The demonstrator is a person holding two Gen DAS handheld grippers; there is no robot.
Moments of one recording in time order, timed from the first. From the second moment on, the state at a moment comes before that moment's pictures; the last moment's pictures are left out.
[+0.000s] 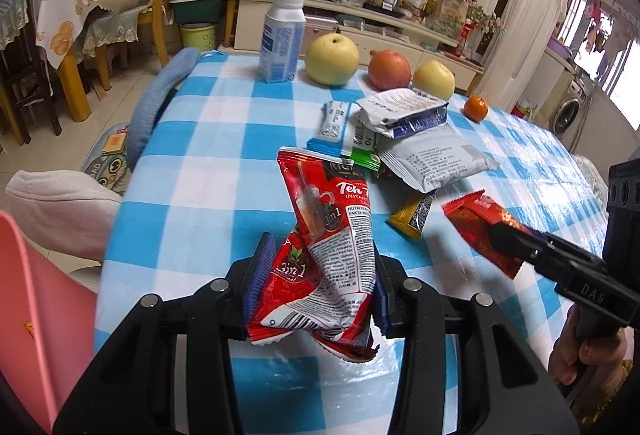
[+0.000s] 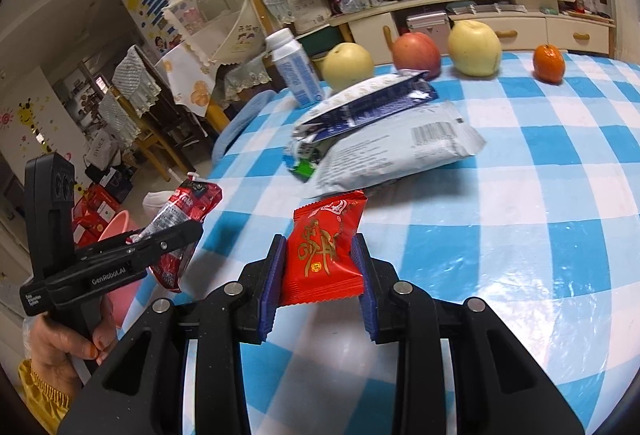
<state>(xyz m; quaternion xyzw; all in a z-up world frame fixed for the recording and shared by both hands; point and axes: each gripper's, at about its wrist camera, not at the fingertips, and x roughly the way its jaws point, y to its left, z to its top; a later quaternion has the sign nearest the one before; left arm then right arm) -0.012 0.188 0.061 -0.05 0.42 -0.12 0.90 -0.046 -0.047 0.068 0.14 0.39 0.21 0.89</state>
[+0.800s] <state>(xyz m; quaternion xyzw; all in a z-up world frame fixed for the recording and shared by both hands) -0.056 0.291 0.101 -0.13 0.35 -0.05 0.93 -0.076 0.081 0.099 0.10 0.37 0.32 0.87</state>
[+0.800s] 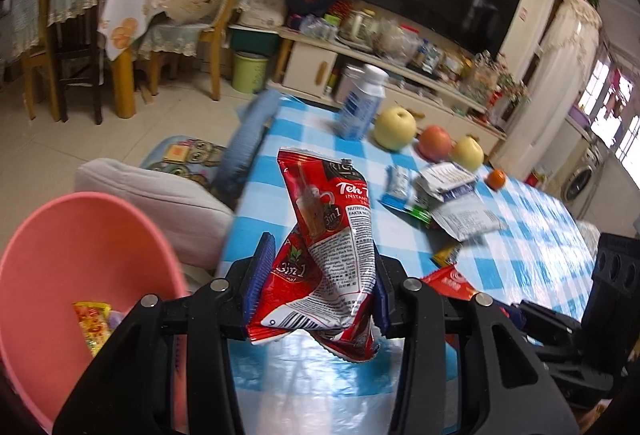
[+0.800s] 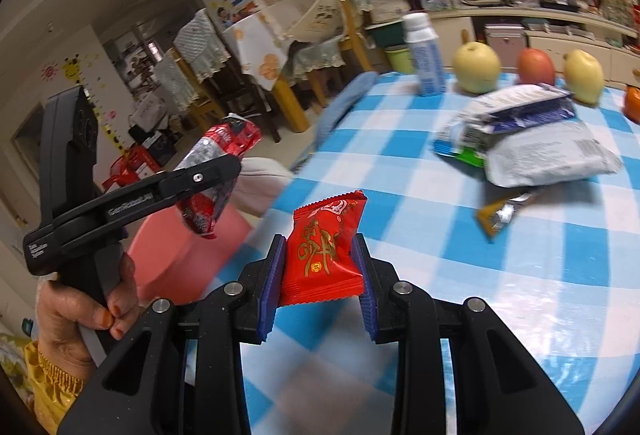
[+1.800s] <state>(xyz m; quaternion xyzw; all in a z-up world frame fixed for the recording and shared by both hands) -0.103 0.430 0.112 -0.21 0.27 0.15 0.93 -0.111 0.243 0.116 -0.01 0.33 0.38 0.86</state>
